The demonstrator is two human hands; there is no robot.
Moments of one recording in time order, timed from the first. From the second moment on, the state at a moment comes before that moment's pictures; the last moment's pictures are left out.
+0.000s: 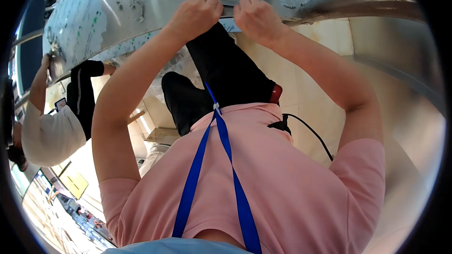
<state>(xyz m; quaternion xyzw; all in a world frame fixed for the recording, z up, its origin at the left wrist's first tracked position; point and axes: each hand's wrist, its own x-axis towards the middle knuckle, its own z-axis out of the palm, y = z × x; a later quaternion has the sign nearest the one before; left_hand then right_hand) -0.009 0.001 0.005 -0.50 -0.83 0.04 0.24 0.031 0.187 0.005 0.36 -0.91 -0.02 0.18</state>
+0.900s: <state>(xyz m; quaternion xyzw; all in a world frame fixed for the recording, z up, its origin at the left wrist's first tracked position) -0.010 0.015 -0.005 -0.47 -0.85 0.07 0.23 0.004 0.196 0.002 0.39 -0.90 -0.03 0.18</state>
